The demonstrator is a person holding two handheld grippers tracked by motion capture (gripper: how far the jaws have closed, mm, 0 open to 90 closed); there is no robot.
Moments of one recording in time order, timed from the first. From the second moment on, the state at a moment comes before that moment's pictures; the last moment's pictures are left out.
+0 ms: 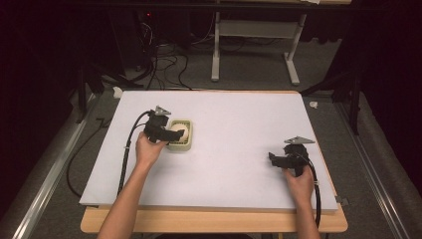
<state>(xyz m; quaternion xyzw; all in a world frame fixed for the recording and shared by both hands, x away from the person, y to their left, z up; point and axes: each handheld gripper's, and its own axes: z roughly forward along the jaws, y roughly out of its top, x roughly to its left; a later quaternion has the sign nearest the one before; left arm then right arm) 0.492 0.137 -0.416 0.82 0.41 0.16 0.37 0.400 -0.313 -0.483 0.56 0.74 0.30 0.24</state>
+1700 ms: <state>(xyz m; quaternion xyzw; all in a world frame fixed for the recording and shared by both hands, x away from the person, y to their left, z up) 0.437 0.190 -0.406 0.78 0.44 0.18 0.40 0.400 -0.313 -0.483 0.56 0.74 0.30 0.24</state>
